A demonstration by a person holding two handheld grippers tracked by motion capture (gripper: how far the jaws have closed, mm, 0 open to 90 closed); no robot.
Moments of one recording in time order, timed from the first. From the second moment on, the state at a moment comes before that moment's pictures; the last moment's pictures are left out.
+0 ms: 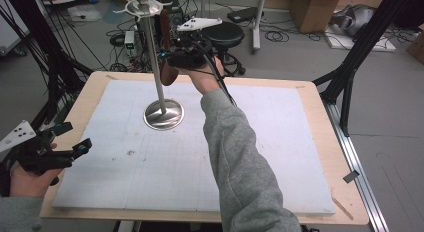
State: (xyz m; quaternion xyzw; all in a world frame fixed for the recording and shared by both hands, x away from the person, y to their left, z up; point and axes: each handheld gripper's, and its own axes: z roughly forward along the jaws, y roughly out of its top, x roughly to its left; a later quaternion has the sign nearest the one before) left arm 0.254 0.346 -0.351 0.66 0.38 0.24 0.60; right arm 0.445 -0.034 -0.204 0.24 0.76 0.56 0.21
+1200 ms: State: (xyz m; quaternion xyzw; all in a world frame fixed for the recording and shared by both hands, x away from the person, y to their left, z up) left arm 0.278 0.321 -0.342 0.67 0.36 0.24 0.60; right arm 0.414 -0.162 -0.257 0.29 0.77 0.53 0.19
